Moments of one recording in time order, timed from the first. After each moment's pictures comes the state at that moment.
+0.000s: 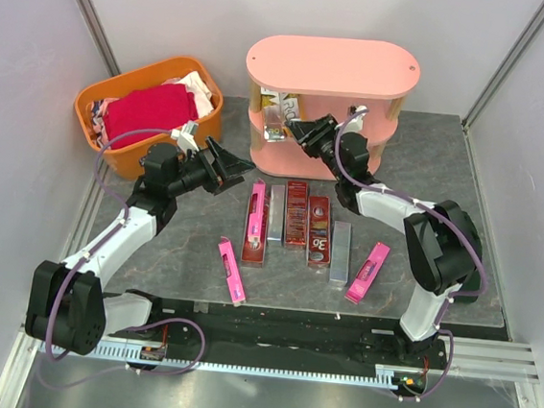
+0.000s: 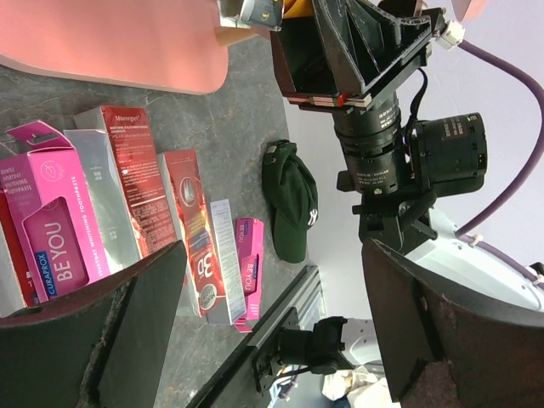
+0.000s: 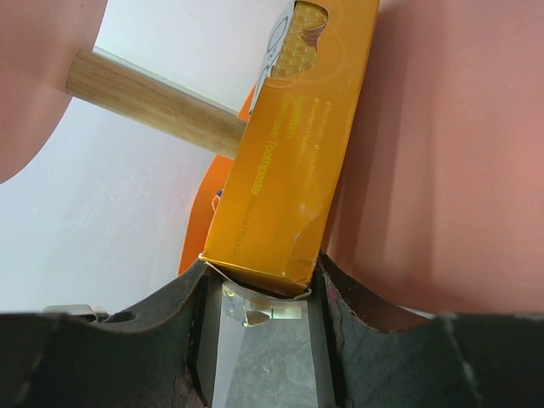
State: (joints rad) left arm -0.21 1.19 0.72 0.26 0.61 -1.03; right arm 0.49 1.83 1.13 0.74 -0.08 1.03
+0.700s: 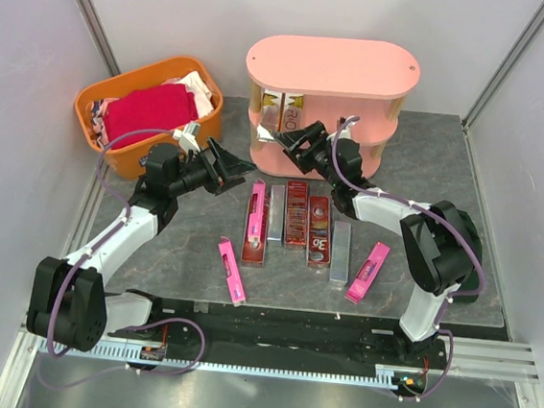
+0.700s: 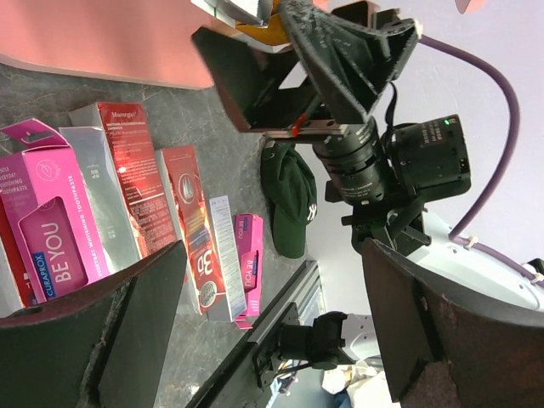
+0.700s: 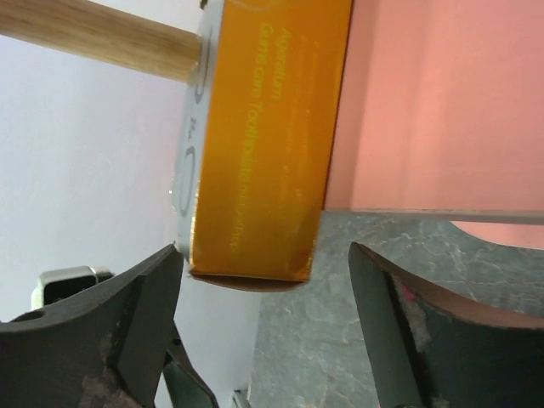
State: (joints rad) left arm -0.21 1.21 0.71 0.29 0.63 -1.03; right arm 0.52 1.83 1.09 0.67 -0.15 1.17
